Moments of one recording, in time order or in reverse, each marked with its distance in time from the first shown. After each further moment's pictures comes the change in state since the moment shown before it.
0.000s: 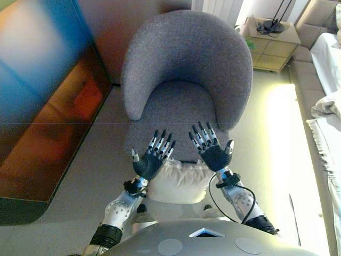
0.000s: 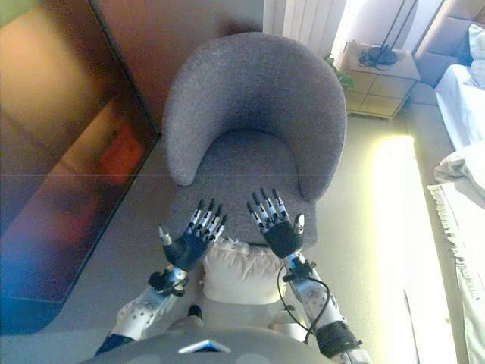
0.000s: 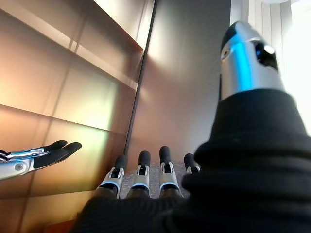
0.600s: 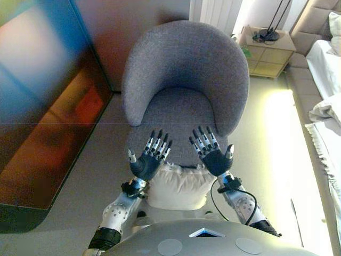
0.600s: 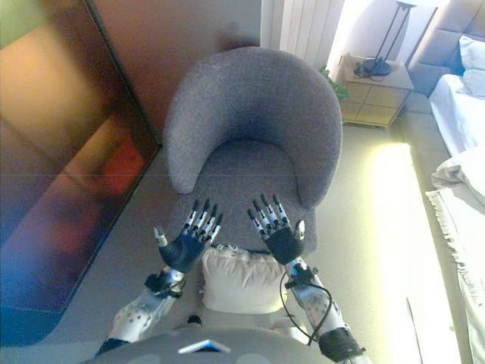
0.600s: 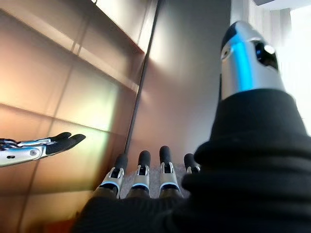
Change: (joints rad) left arm 0.024 0.015 0.025 -0.022 0.115 -0.114 0.138; right arm 0.026 -0.031 0.016 0.004 -0.150 -0.064 -0.095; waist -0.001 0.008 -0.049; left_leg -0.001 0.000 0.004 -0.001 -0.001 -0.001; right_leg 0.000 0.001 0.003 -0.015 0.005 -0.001
